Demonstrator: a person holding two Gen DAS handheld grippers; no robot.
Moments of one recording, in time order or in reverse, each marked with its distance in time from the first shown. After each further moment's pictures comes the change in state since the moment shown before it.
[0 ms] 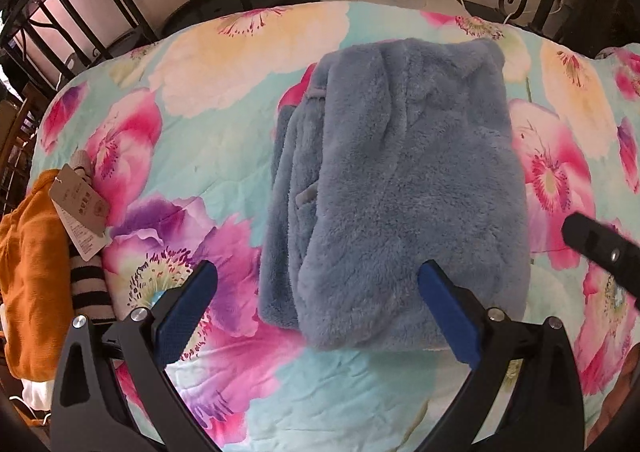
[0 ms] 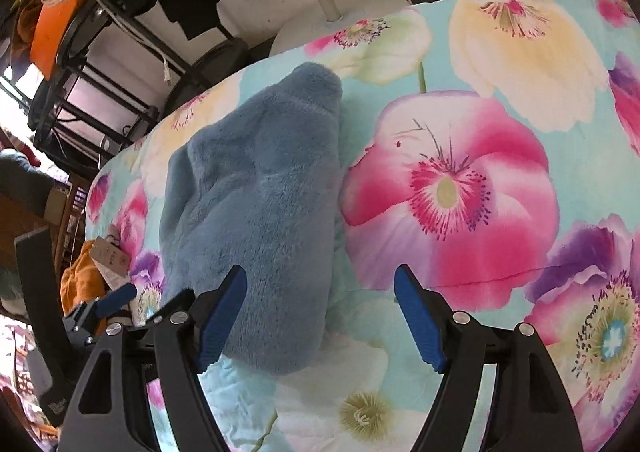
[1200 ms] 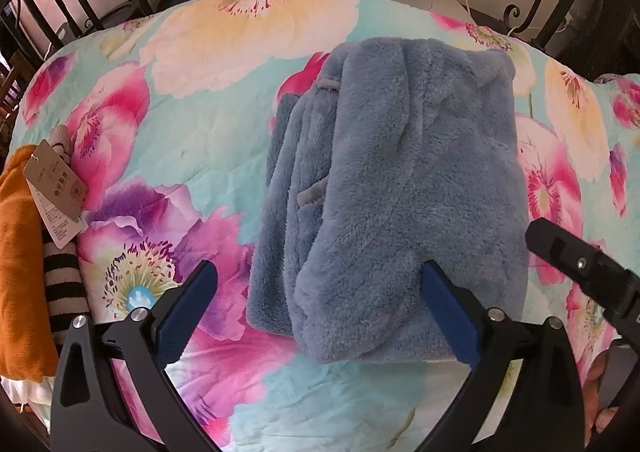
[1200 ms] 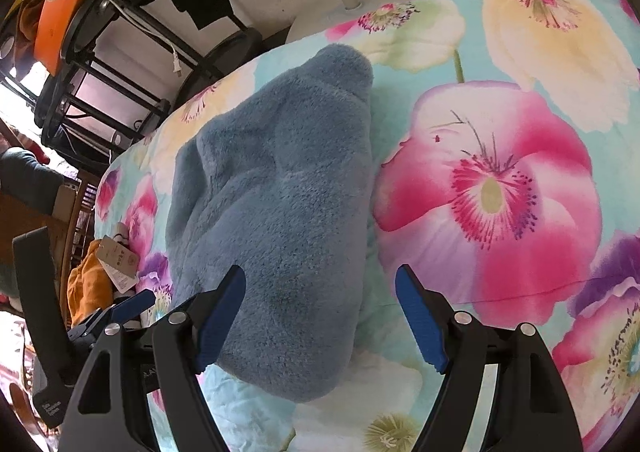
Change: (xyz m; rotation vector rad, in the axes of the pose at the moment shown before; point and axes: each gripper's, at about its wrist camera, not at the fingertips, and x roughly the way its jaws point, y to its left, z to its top) left arm 0.015 0.019 0.005 -0.074 0.040 -0.102; right arm 0.029 0.013 0.006 -0.016 0.035 0.056
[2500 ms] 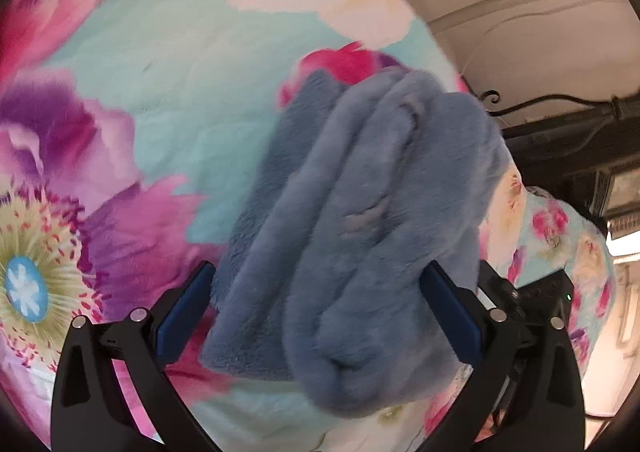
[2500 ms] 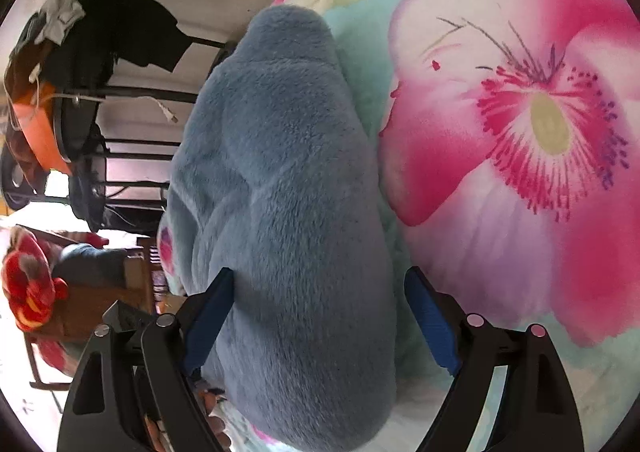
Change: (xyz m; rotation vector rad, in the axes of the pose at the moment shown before) left arm 0.053 0.071 0.011 -0.371 0.076 -0.503; right arm 0.057 -0.055 0.006 0.368 0.094 0.328
